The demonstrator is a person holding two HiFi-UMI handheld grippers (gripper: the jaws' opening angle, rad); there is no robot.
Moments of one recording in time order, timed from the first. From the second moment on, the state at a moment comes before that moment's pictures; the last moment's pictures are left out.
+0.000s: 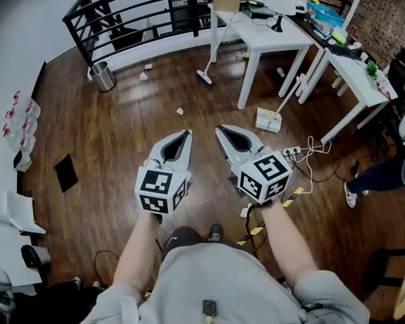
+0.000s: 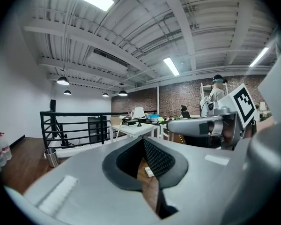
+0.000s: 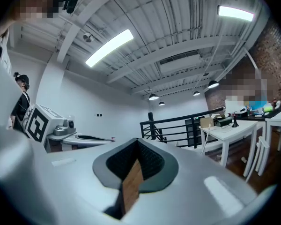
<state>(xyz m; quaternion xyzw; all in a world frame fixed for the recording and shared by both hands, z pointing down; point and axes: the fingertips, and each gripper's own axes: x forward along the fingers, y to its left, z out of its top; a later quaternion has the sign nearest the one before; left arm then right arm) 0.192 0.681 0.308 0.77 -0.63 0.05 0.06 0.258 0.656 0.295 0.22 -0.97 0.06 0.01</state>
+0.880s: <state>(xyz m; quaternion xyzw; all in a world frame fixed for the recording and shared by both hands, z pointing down) 0.012 0.404 0.341 0.82 -0.57 0.02 0.12 0.062 0.389 0.303 0.29 -0.95 0.05 0.07</state>
